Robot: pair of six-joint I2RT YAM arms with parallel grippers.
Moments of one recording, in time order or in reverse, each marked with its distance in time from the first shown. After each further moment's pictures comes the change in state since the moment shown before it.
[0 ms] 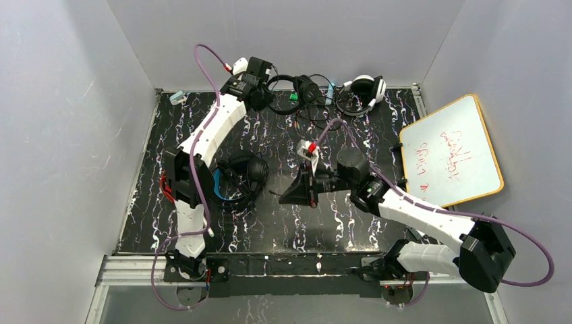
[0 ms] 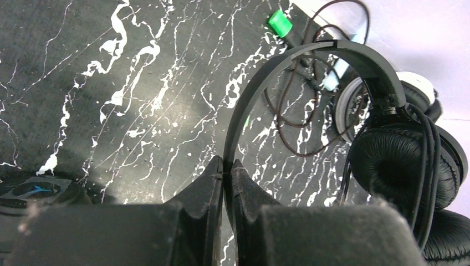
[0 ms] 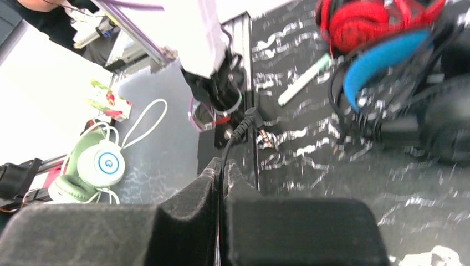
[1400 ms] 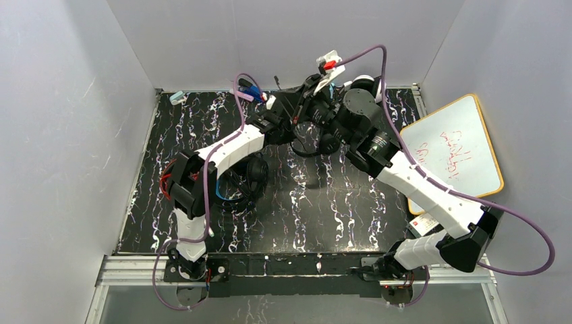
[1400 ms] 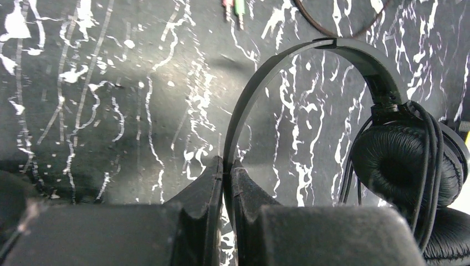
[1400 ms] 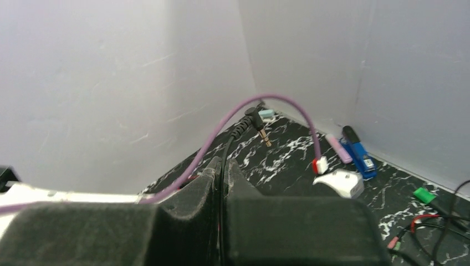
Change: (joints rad) left arm -0.161 -0.085 -0.496 0.358 0.103 0.210; right arm 0.006 0.191 0.752 -0.236 0.769 -0.161
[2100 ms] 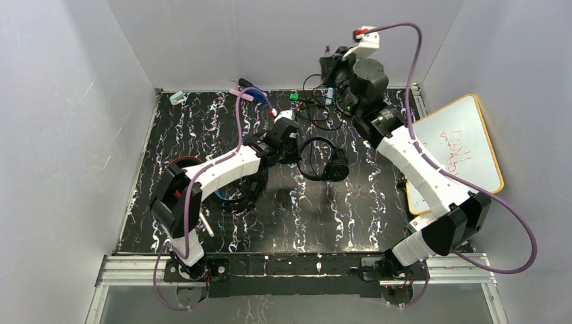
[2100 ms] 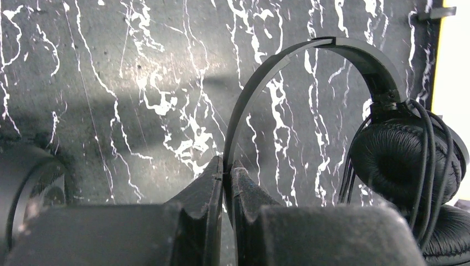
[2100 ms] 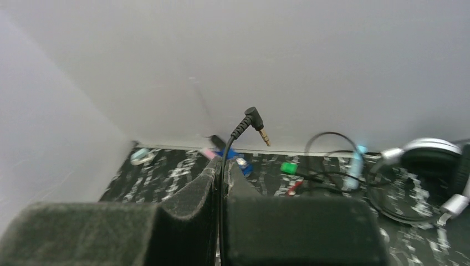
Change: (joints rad) left arm -0.137 -0.192 -0.264 0.132 0.063 0.047; right arm -0.220 0.135 0.156 -0.087 0.333 0.043
